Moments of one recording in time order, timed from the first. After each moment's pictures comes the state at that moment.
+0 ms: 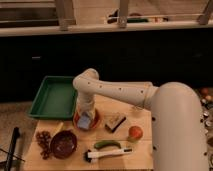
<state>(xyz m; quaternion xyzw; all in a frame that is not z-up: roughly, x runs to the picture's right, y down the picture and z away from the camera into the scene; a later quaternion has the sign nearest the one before) -0.102 0.156 0.808 -0.28 -0.29 -0.52 0.75</state>
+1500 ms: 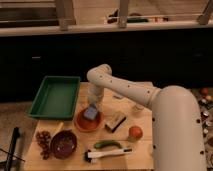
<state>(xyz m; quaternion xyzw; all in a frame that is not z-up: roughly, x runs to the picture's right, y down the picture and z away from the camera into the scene) -0.080 0.106 0.864 -0.25 -0.30 -0.47 0.79</state>
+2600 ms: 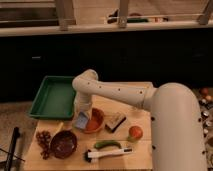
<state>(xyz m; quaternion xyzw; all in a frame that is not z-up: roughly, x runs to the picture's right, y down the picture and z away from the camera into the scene) -0.127 0.157 0.810 -0.25 -0.32 -0.53 0.74</state>
